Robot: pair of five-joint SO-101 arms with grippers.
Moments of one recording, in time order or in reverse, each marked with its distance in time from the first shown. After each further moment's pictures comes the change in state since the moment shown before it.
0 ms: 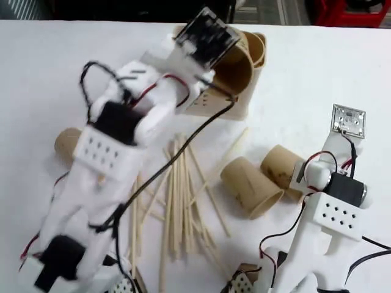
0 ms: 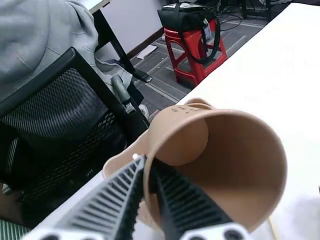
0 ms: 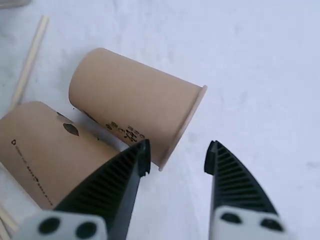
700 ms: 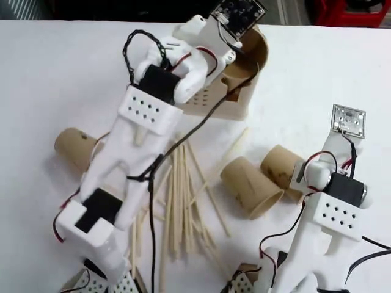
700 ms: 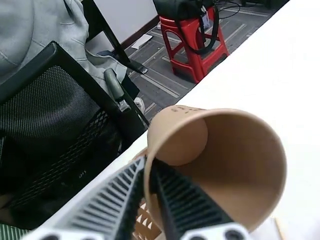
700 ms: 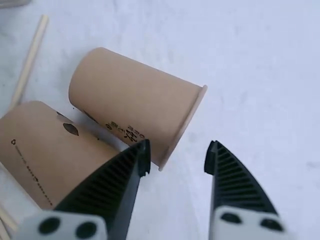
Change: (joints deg) left arm -0.5 26.4 -23.9 -0.1 0.2; right arm 0.0 0.0 0.0 0.0 0.1
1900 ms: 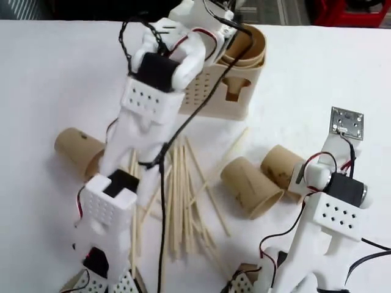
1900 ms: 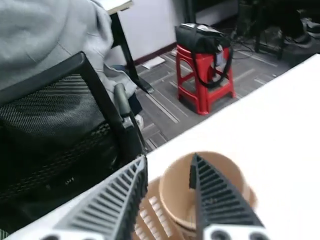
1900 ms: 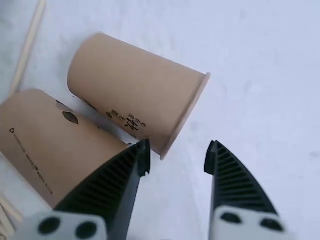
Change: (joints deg) left arm -1.3 18.2 -37.4 13.3 11.2; right arm 0.0 0.0 0.0 2.7 0.0
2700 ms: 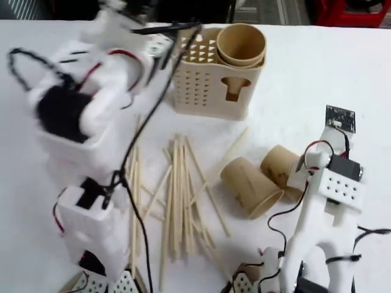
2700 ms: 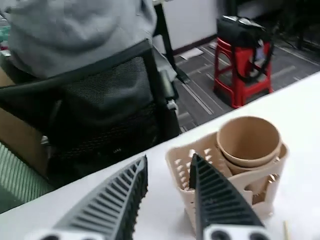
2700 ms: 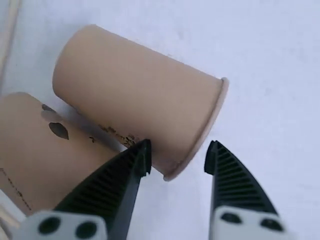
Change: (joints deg) left arm -9.8 -10.3 -22.5 33.2 -0.9; right arm -2.0 16.6 -1.3 -6.9 -0.1
